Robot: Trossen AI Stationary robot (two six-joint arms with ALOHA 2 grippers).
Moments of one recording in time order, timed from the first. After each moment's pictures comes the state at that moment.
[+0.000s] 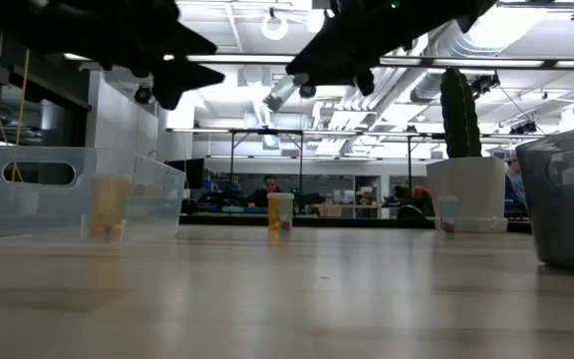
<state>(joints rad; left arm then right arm) 0.13 1.07 0.44 0.39 0.04 -0.21 0.05 1.50 0.94 0.19 0.25 0.24</state>
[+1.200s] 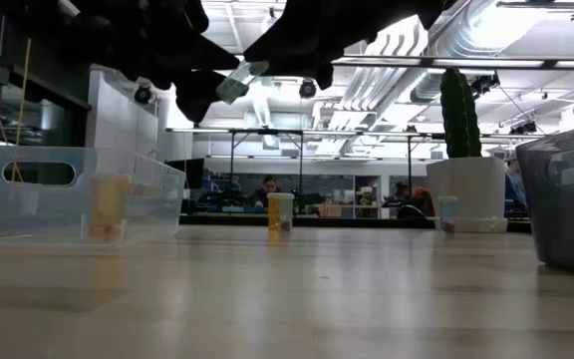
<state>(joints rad) 0.12 1.27 0.50 0.47 0.17 -0.18 0.08 1.66 1.12 0.14 0.09 0.14</state>
